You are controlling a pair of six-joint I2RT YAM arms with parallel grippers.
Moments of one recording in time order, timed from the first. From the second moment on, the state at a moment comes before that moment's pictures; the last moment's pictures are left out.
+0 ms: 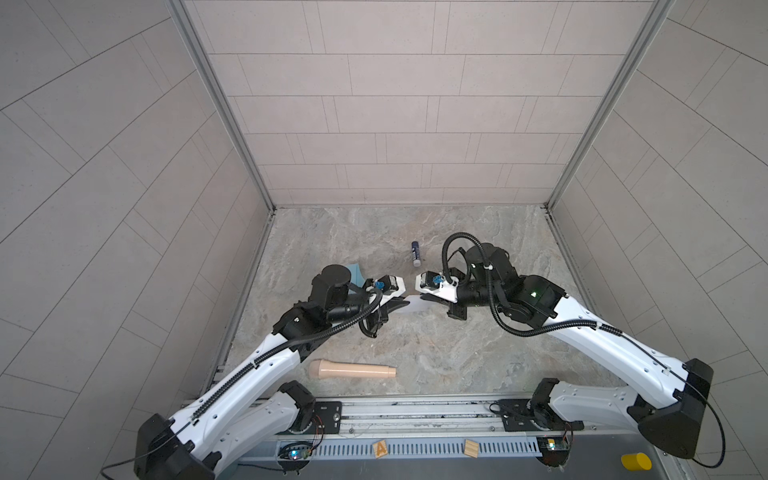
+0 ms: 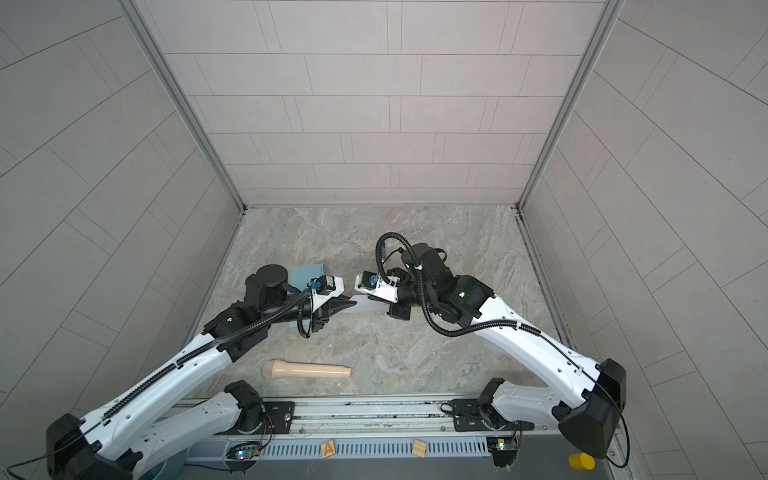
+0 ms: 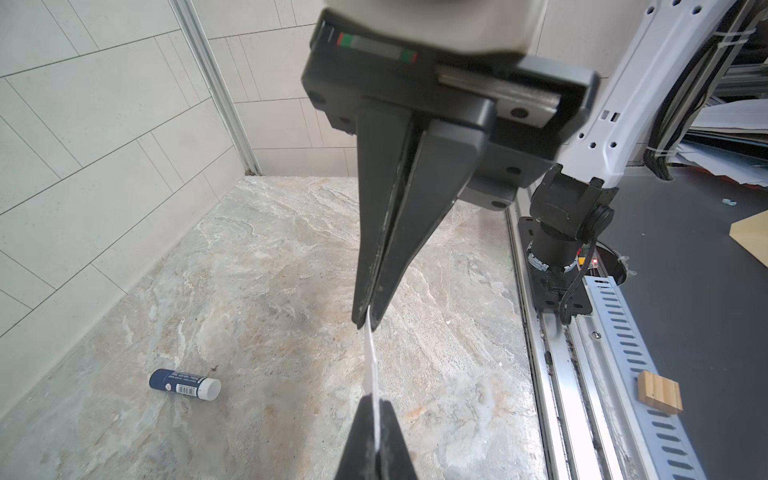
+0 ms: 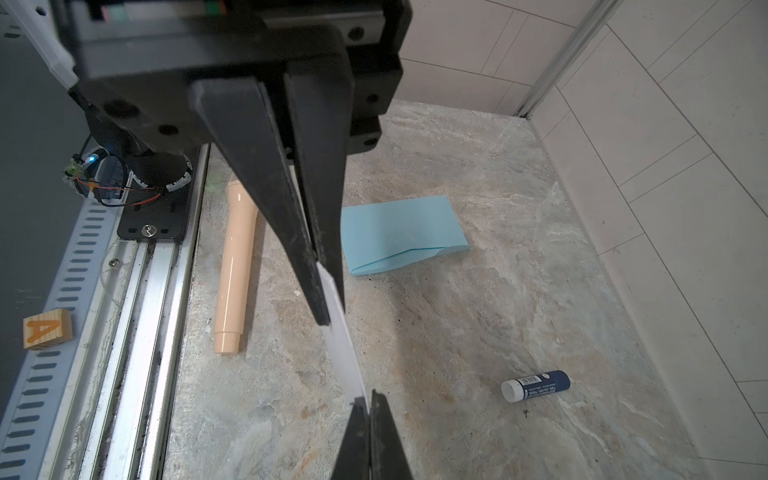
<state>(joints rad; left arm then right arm) -0.62 0.91 0.74 -0.20 0.64 0.37 0.74 1.17 1.14 -0.61 -0.37 -0.57</state>
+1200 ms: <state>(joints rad) -0.62 0.84 0.72 -0.17 0.60 0.39 0.60 1.15 1.02 -0.65 -0.31 -0.60</state>
